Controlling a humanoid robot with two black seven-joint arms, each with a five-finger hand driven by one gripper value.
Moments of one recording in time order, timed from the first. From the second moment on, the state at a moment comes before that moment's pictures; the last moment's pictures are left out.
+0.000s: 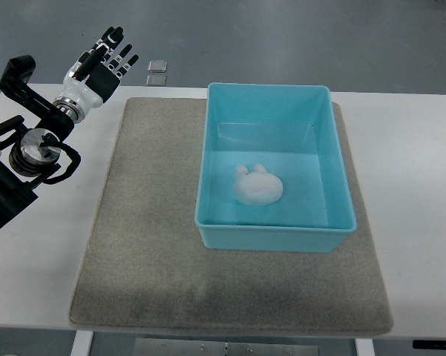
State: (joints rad) left arm -0.88 0.39 -0.50 -0.73 -0.47 -0.25 -0.26; right arm 0.00 0.00 0.06 0.11 -0.12 0.20 0.03
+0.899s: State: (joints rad) left arm -0.84 0.36 -0.59 -0.79 -0.47 -0.25 -0.26; right arm 0.00 0.00 0.06 0.12 -0.11 0.21 0.03
